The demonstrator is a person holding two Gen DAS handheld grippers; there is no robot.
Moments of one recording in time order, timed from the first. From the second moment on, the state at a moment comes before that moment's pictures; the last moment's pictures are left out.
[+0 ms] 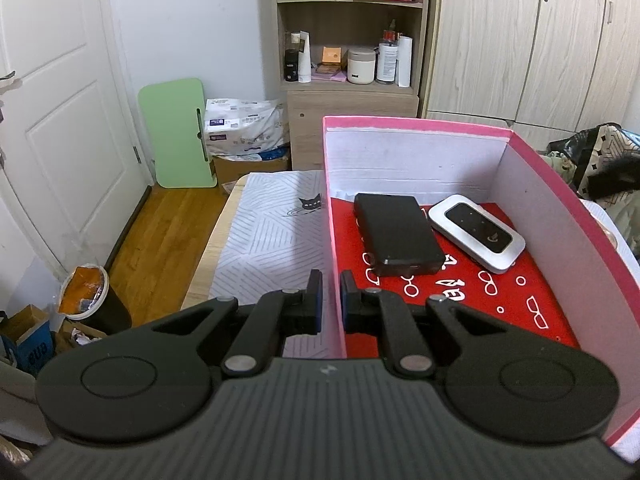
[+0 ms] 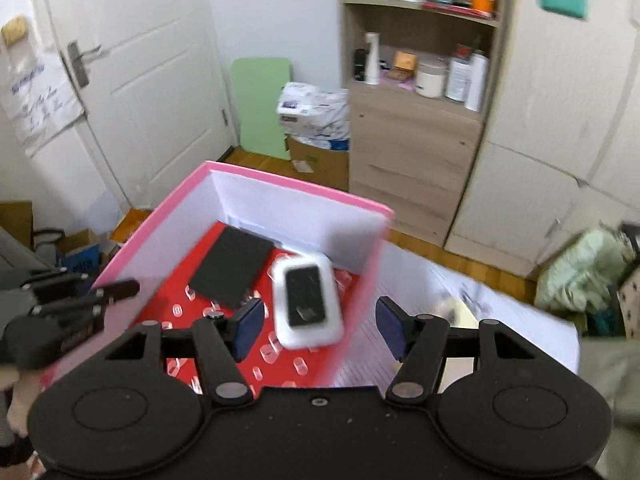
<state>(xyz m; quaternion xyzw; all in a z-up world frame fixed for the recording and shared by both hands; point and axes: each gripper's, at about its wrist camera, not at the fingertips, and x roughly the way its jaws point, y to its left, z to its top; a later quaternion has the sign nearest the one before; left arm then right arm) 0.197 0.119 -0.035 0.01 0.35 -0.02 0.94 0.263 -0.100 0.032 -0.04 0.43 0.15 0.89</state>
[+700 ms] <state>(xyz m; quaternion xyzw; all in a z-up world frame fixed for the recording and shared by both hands) 0.197 0.113 -0.034 0.03 0.35 -0.01 0.94 0.195 -0.208 -0.068 0.12 0.46 0.11 0.87</state>
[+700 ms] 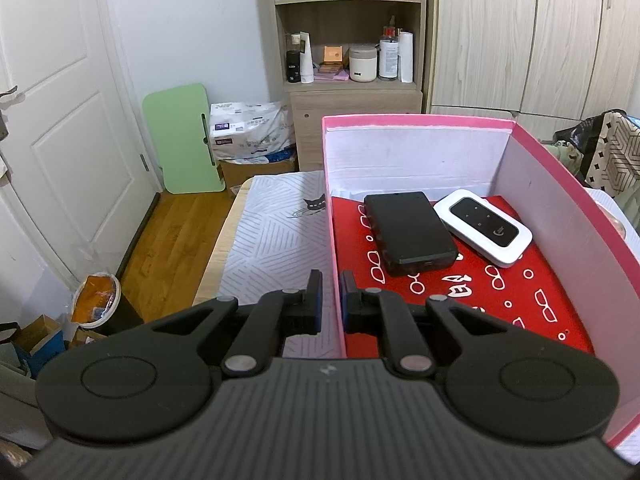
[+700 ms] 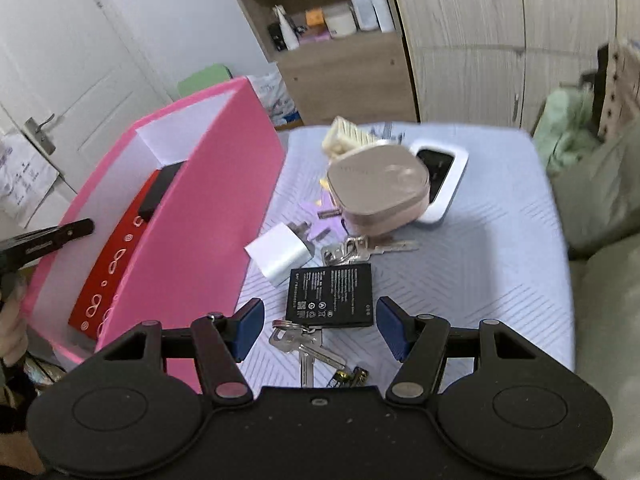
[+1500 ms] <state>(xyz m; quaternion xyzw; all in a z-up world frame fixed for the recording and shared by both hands) 0.196 0.115 -0.034 0.03 0.35 -0.01 0.94 0.220 -0.167 -0.096 0.03 0.47 0.04 0.88</state>
